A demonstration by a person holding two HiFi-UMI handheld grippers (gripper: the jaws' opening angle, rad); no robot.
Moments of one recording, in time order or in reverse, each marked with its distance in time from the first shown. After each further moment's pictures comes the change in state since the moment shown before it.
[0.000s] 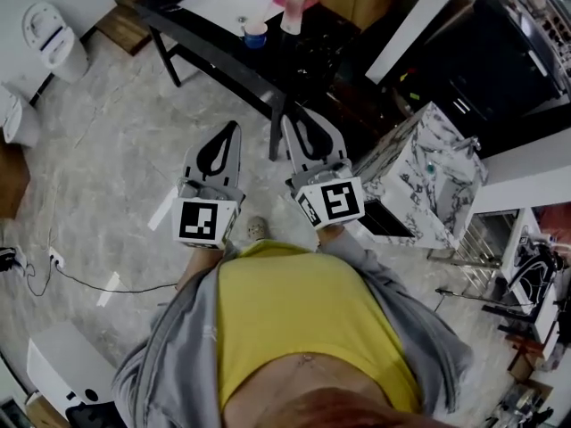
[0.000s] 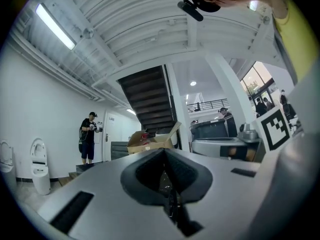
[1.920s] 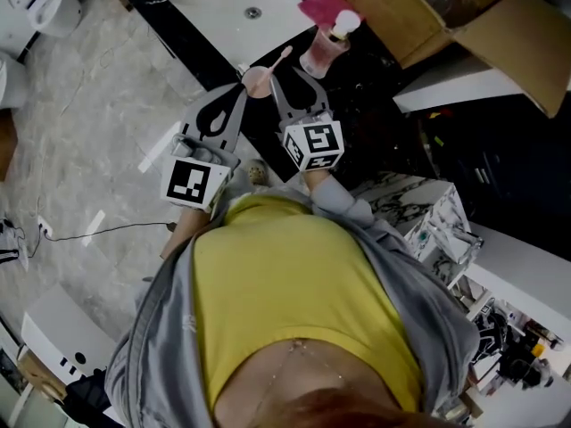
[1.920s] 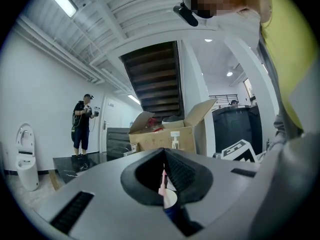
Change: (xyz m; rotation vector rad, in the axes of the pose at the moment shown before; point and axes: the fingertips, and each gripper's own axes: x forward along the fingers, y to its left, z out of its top) left arm 0.345 0.176 -0.123 -0.060 0.114 -0.021; right arm 0.352 -0.214 -0.240 0.154 0.263 0.131
